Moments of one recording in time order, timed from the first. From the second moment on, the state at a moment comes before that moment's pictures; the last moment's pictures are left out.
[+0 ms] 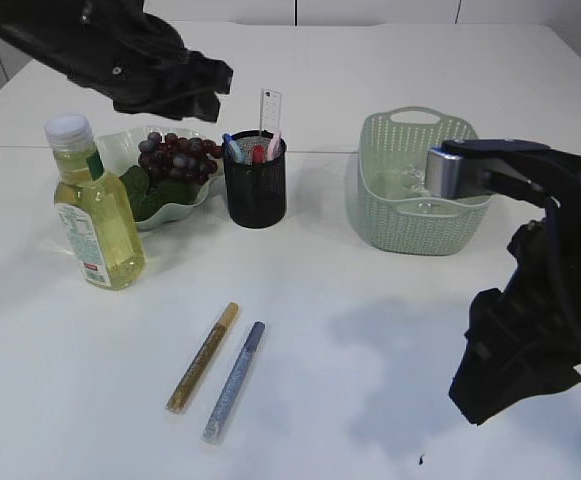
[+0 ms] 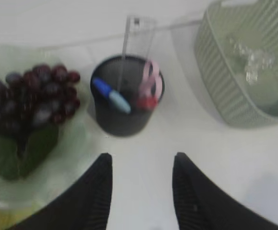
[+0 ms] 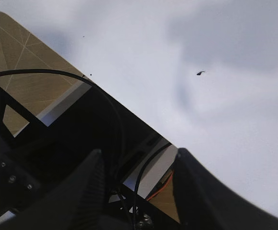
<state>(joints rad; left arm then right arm) -0.45 1.79 -1.43 -0.02 0.47 -0.18 0.46 1.34 -1.01 0.35 1.22 -0.20</state>
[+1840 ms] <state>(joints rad) -0.62 2.13 -1.46 -0.04 1.01 -0.23 0.46 1.34 -1.01 0.39 1.22 -0.21</state>
